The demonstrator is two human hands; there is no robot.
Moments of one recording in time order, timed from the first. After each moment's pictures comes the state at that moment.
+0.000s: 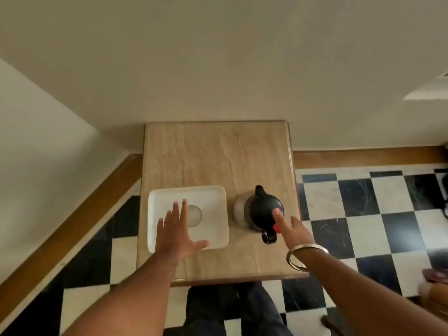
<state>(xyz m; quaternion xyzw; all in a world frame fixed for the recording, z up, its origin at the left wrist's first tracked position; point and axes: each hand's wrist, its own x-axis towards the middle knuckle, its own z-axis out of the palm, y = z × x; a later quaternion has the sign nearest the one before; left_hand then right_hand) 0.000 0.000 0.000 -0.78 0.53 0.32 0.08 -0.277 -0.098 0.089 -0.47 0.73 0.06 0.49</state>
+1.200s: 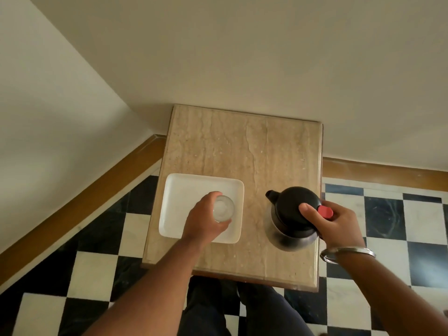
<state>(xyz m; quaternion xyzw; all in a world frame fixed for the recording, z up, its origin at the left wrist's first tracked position) -0.028 -0.017 -0.003 -0.80 0.44 0.33 -0.22 -0.288 -0.144 0.104 -0.60 0.62 -0.13 0.49</state>
